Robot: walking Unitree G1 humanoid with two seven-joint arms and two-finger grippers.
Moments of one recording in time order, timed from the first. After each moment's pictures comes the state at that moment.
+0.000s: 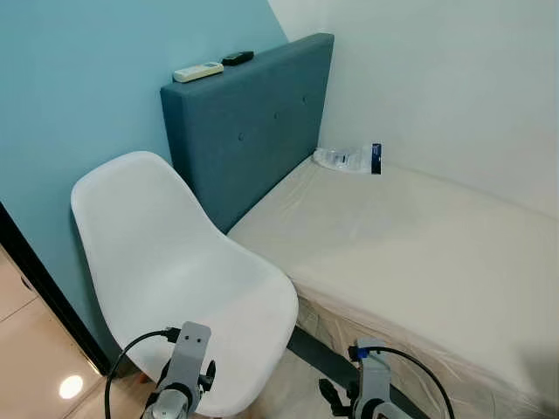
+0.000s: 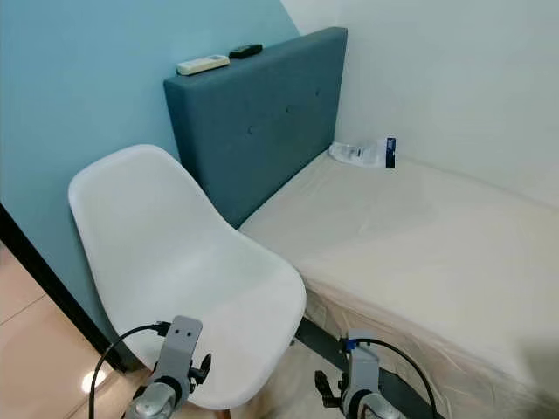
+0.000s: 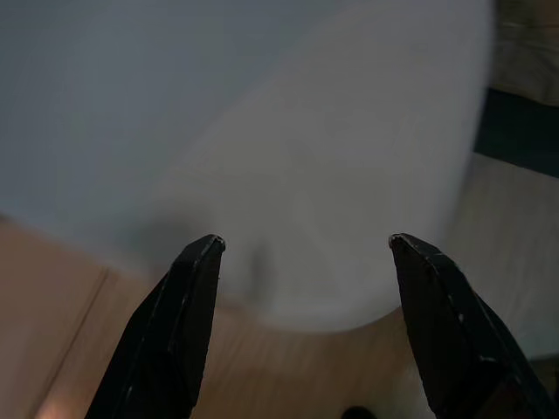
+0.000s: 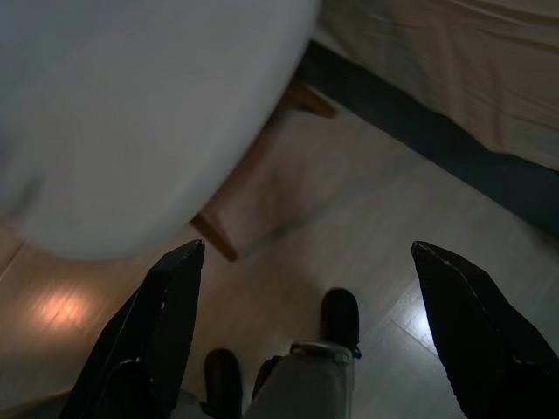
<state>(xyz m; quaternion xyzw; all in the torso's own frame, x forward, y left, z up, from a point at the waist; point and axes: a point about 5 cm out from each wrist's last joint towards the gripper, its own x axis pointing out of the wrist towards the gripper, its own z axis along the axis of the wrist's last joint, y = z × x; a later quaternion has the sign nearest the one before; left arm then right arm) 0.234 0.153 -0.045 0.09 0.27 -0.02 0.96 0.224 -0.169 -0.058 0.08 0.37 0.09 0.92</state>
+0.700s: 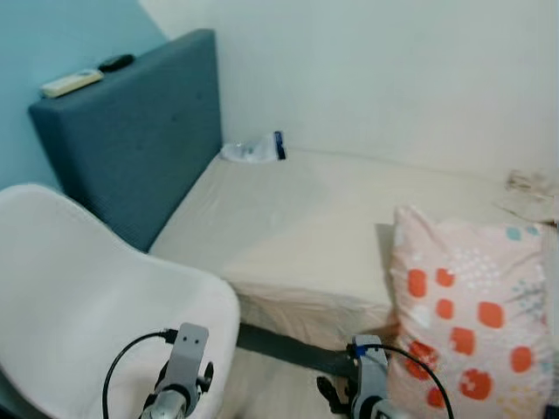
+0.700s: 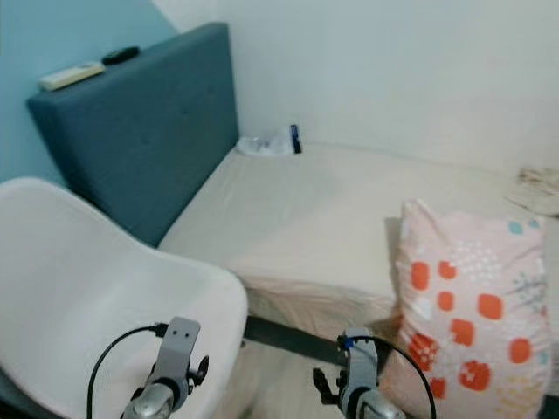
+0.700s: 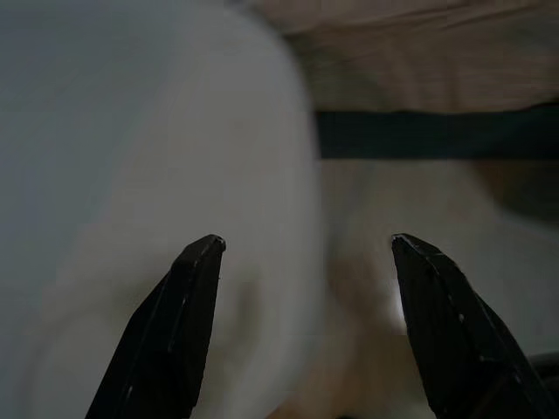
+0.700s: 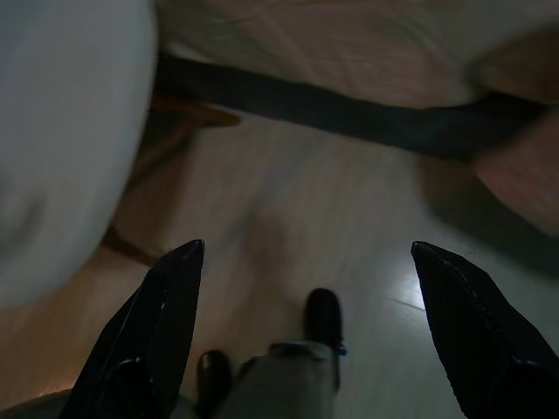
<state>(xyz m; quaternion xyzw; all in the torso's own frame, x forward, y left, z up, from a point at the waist) 0.237 0.147 -0.043 0.09 0.27 -0.03 0.96 0.223 -0.173 -0.059 0.09 0.37 0.08 0.92</state>
